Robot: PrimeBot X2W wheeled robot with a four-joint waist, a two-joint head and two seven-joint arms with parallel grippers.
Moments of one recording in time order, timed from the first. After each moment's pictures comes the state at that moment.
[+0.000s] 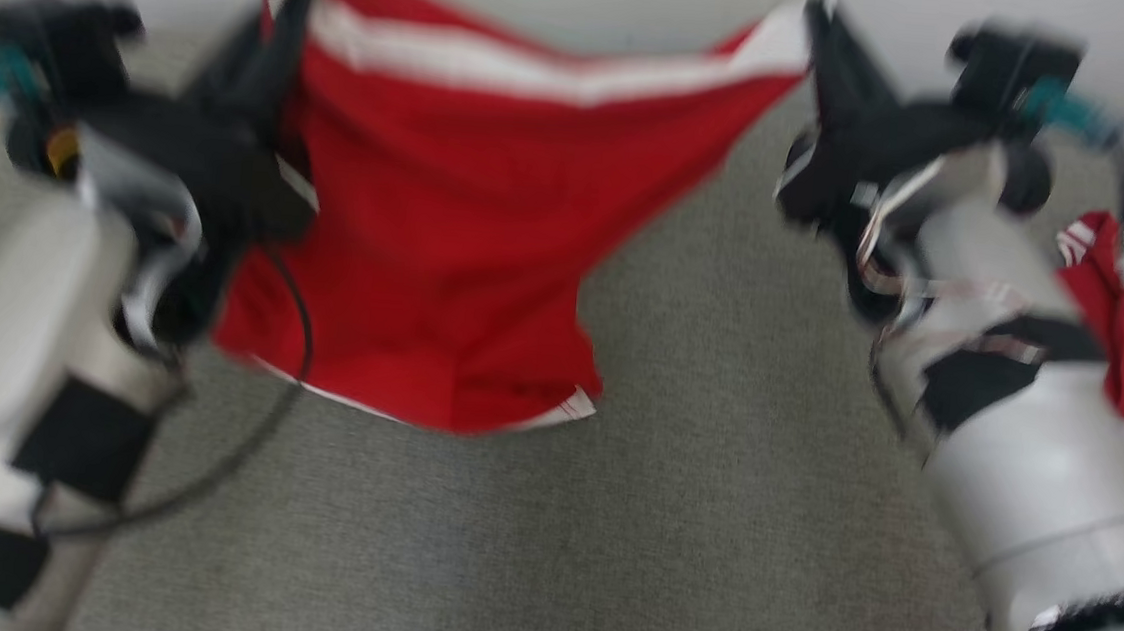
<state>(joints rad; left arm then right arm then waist) -0.84 0.30 -0.38 0.40 -0.78 -0.13 -0.03 -1.03 -0.09 0.31 0.90 0.53 0.13 -0.17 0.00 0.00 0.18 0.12</state>
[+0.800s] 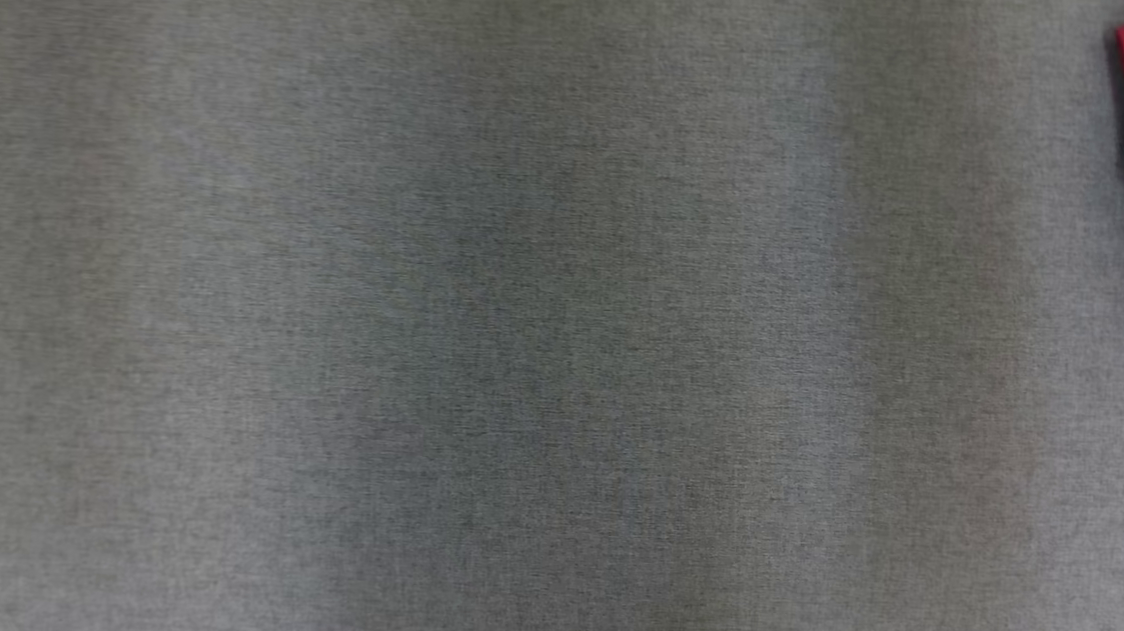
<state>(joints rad) -1.83 0.35 -0.43 0.77 -0.90 -0.13 0.09 -1.97 -0.06 0.12 1.27 0.44 0.13 -0.12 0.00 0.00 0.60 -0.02</state>
